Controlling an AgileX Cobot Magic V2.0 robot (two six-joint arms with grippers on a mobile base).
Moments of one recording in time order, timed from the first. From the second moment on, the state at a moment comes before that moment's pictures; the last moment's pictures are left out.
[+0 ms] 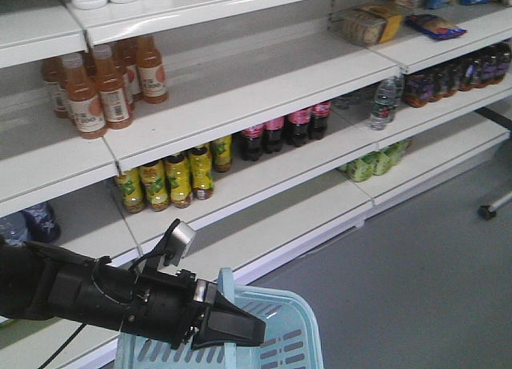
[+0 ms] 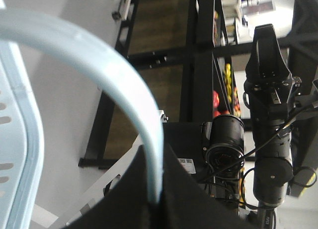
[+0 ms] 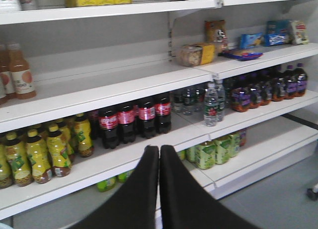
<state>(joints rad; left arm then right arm) -0.40 1.74 -0.69 -1.68 1.14 1.07 0.02 -0.01 0.03 -0.07 0.11 0.11</state>
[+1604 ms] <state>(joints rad) -0.40 1.74 -0.69 -1.68 1.14 1.07 0.02 -0.01 0.03 -0.07 0.11 0.11</state>
